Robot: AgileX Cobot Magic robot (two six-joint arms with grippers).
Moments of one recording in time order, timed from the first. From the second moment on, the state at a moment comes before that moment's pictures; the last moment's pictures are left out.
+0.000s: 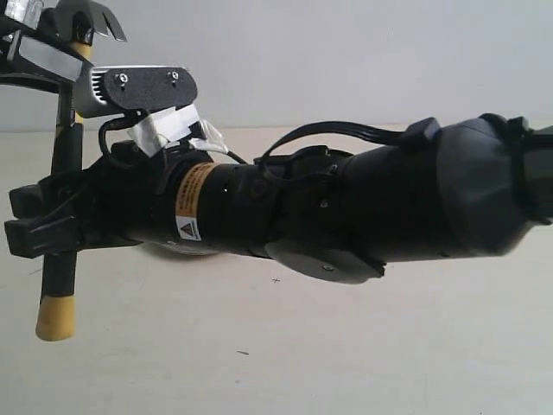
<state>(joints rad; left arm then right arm) -0.11 1.42 -1.29 -0.73 1.01 0.58 0.81 1.82 -1.07 -0.46 -0.46 0.77</state>
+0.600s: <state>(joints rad) -0.11 1.42 -1.29 -0.75 1.04 0.59 0.81 1.87 -1.13 -0.45 -0.43 0.78</state>
